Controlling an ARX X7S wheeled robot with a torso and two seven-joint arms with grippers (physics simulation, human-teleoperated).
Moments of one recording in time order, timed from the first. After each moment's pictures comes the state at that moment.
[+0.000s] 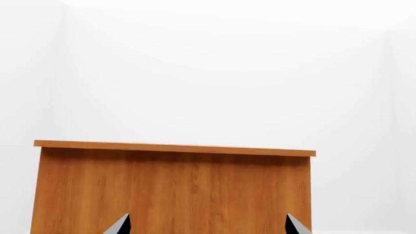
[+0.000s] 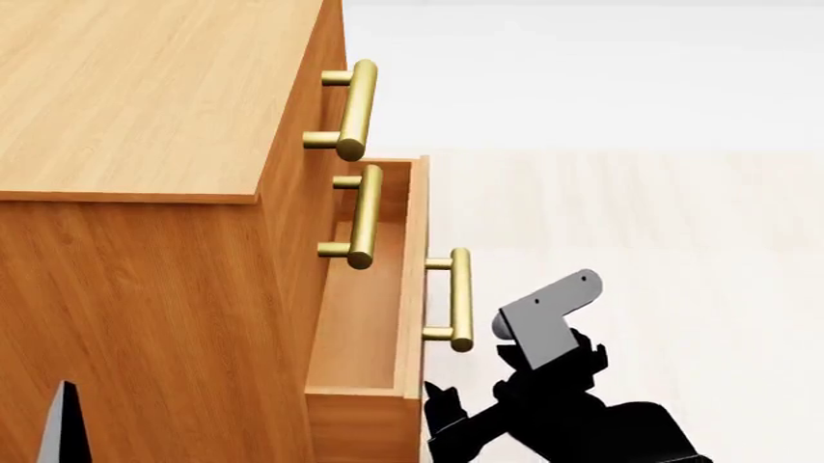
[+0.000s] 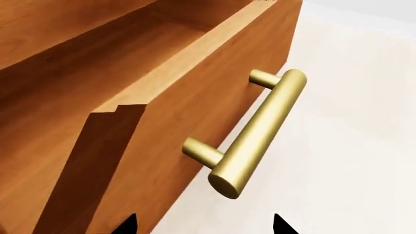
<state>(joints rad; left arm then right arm) 0.22 -0.41 0.23 0.70 -0.21 0.10 -0.37 0.84 0.26 -0.48 0.80 0.33 0.35 -0.51</state>
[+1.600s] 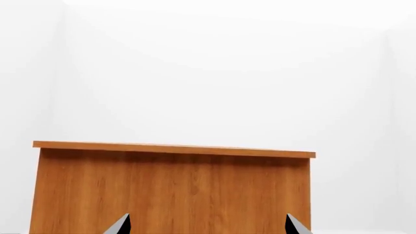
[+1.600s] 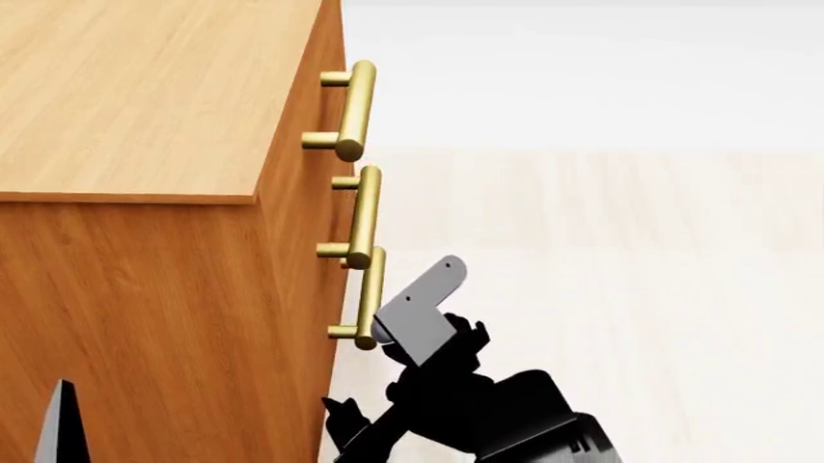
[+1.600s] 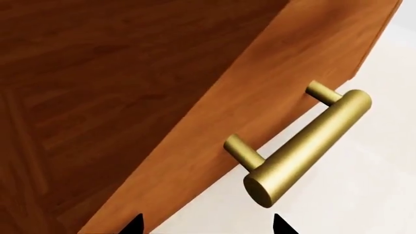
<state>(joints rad) 0.21 -0.43 0.24 0.71 -0.23 0.10 -0.39 1.00 0.06 -0.73 1.15 0.34 0.12 -0.63</state>
